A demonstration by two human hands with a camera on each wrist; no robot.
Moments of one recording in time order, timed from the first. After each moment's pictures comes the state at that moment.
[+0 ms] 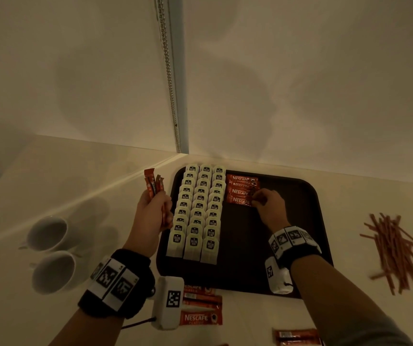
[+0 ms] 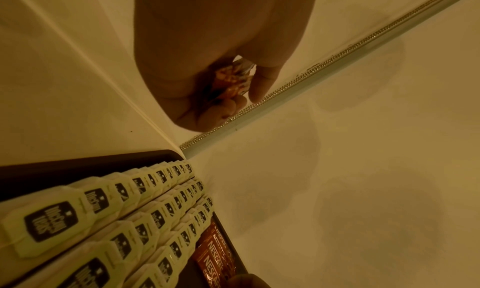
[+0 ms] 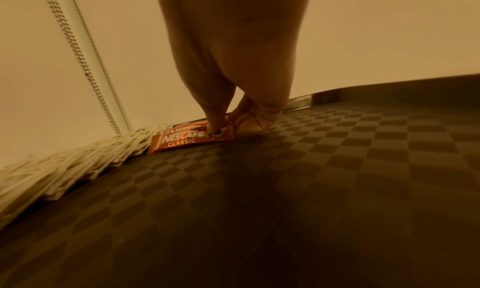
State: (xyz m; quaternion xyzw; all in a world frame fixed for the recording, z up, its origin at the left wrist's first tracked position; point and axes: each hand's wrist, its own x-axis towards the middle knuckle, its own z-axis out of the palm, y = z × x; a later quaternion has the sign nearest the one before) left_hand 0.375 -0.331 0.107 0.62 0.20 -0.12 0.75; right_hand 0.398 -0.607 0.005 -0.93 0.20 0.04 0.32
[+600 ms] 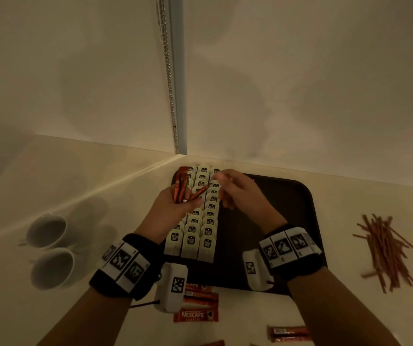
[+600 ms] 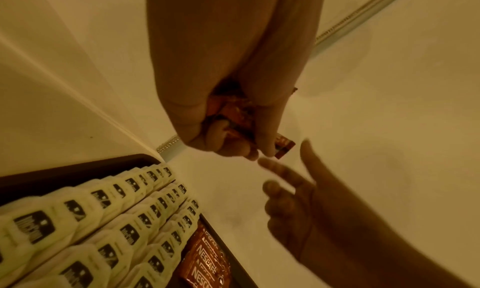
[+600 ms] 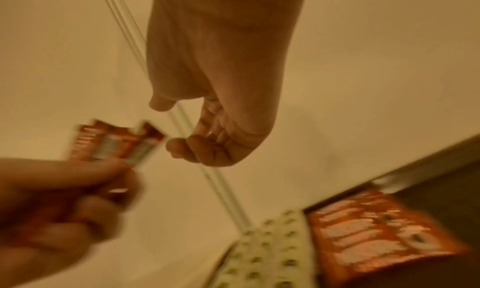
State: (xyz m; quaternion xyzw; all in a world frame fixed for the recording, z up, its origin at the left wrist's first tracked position) left_hand 0.379 -0.349 0.116 0.74 0.01 -0.16 0.65; right_hand 0.386 -0.534 0.119 -0.80 0.04 0.10 0.60
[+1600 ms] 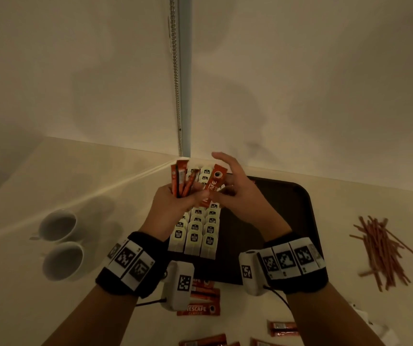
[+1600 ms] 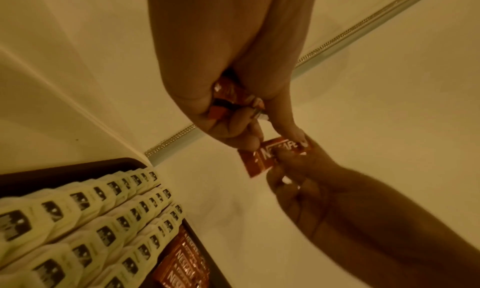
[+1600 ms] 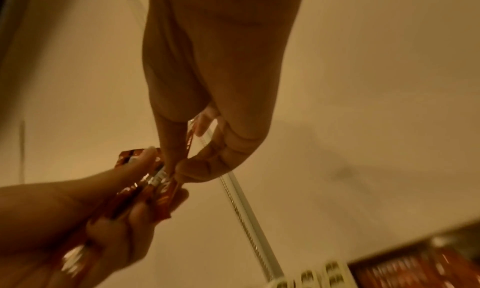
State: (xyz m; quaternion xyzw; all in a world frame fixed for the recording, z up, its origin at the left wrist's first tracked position) left_hand 0.363 -0.347 0.134 0.67 0.03 -0.11 0.74; right_hand 0.356 -0.515 0.156 -0.80 -0.10 0.05 0.59
